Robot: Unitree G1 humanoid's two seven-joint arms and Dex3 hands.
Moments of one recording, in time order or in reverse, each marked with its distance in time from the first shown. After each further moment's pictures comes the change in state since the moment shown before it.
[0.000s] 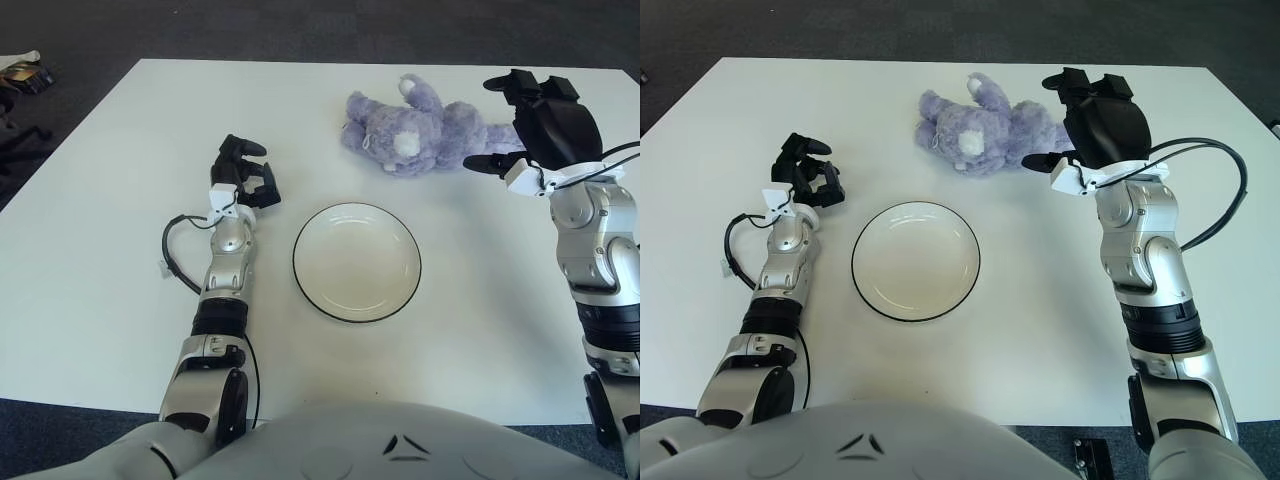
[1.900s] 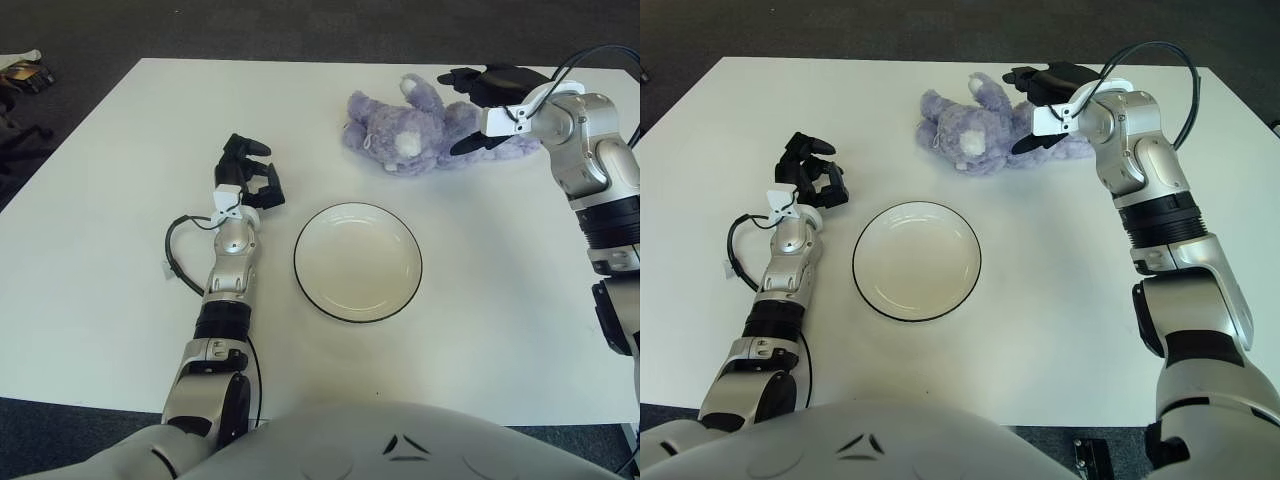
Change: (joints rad) left arm 0.015 -0.018 -0.021 -0.030 0.026 0.001 0.006; right arm -0.486 -0.086 0.259 0.518 0.054 -0.182 0.341
